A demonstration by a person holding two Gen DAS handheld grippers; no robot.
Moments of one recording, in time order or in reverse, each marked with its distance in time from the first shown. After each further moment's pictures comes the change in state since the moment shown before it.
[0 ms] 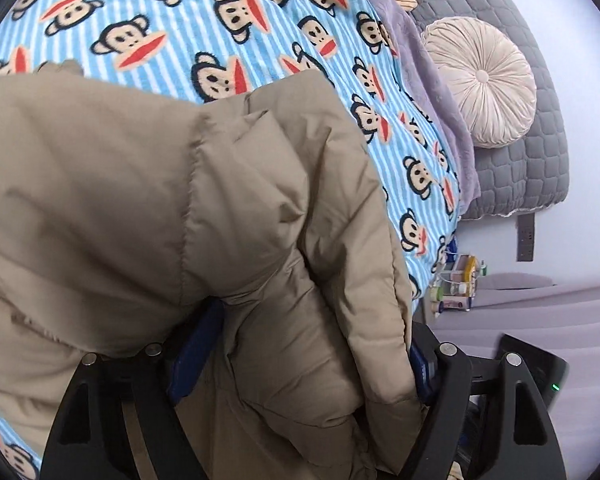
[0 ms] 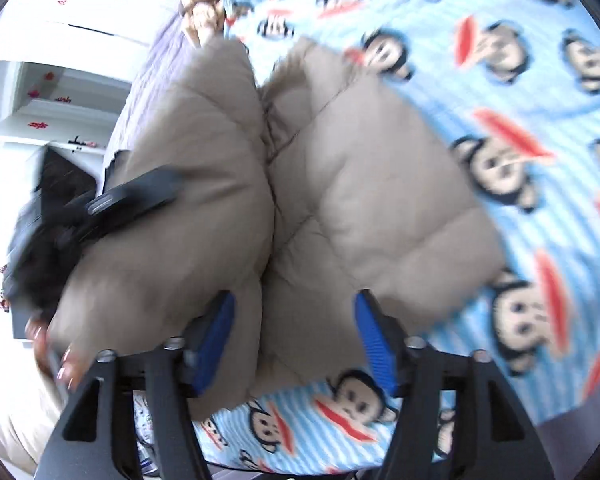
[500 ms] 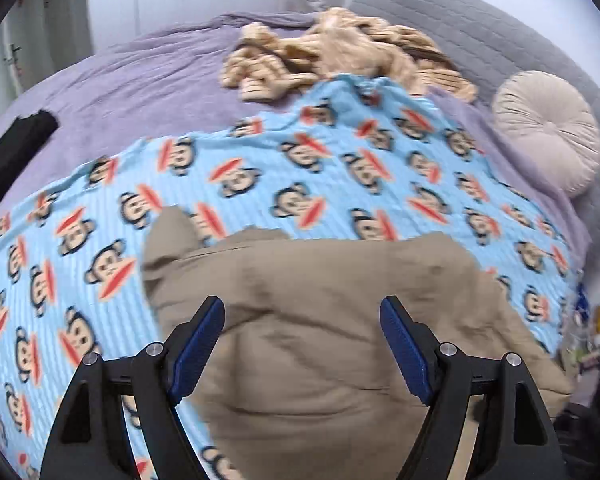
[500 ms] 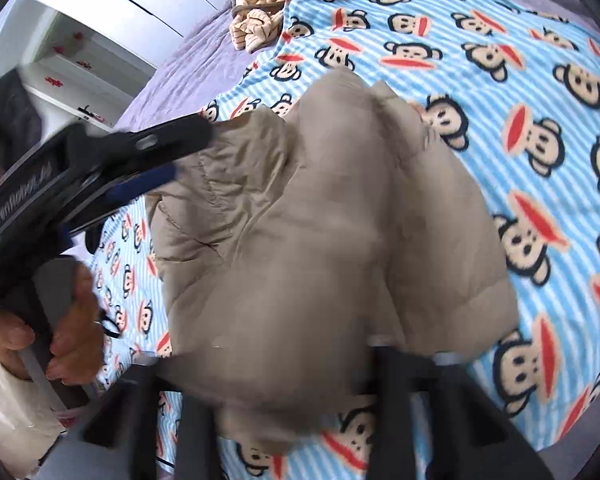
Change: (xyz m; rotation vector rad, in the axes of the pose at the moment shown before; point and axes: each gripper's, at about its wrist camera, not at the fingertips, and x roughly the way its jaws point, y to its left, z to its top) left arm -0.106 0.046 -0.016 0.094 -0.480 0.602; right arm 0.008 0.051 0.018 -0.197 -0.065 -0.139
